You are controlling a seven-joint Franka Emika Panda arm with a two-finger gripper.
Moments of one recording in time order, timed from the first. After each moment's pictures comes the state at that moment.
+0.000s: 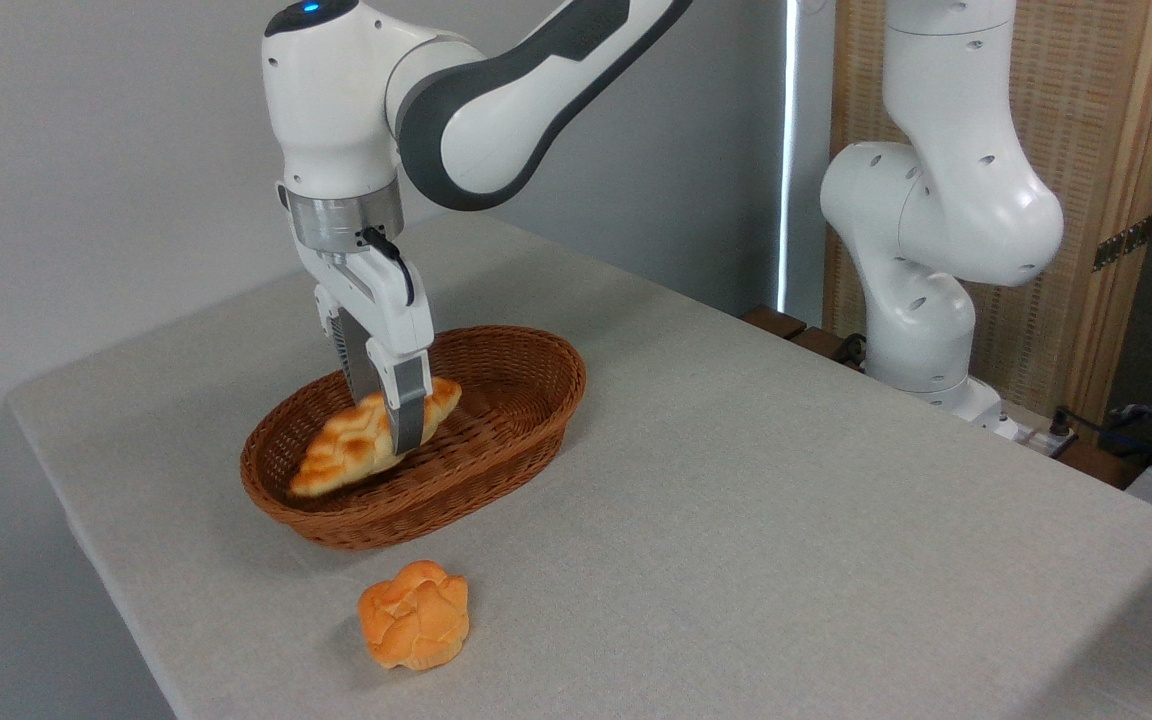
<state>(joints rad) -0.04 0.05 -0.32 -1.98 -0.06 2.12 0.52</state>
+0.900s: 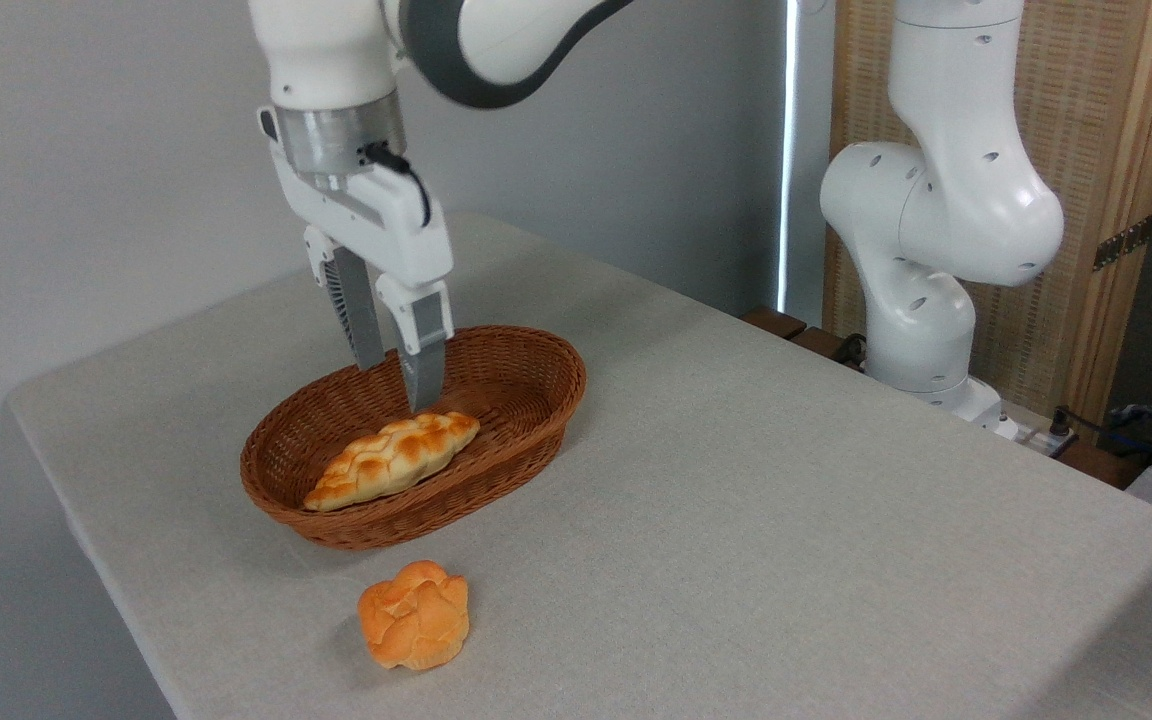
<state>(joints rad) -0.03 -0.03 -0.21 -1.84 -0.06 1.88 0.52</state>
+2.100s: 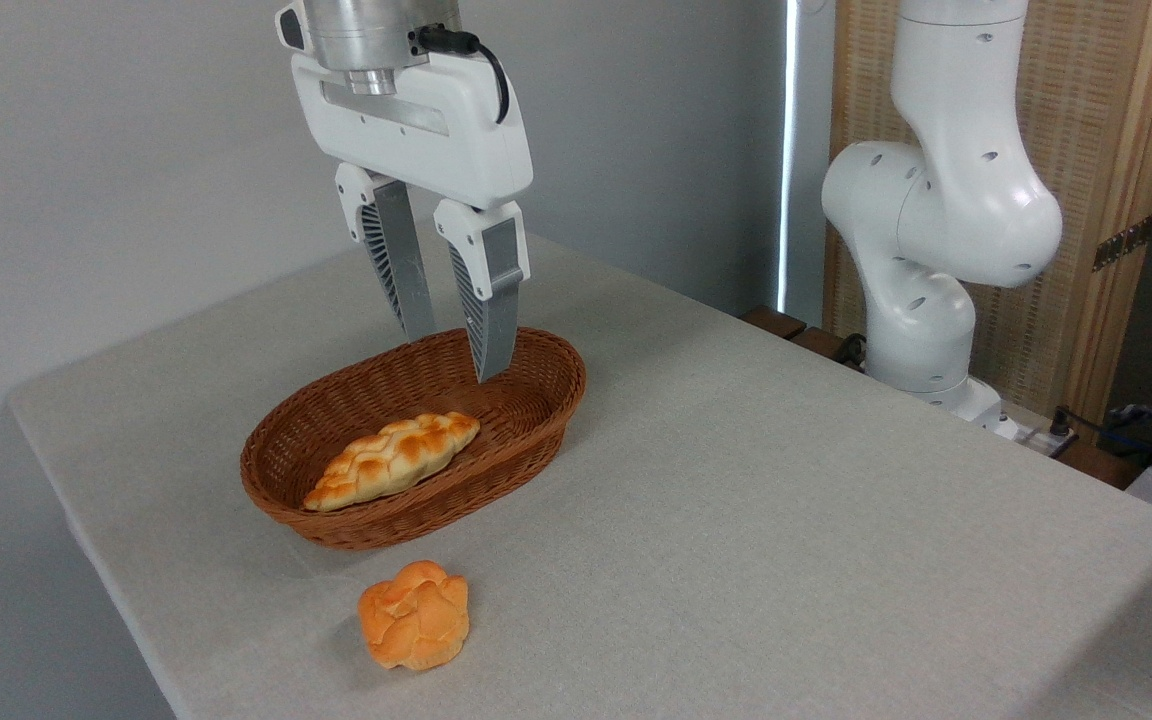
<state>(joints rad) -0.07 -0.04 0.00 -1.64 0.01 1.63 0.65</state>
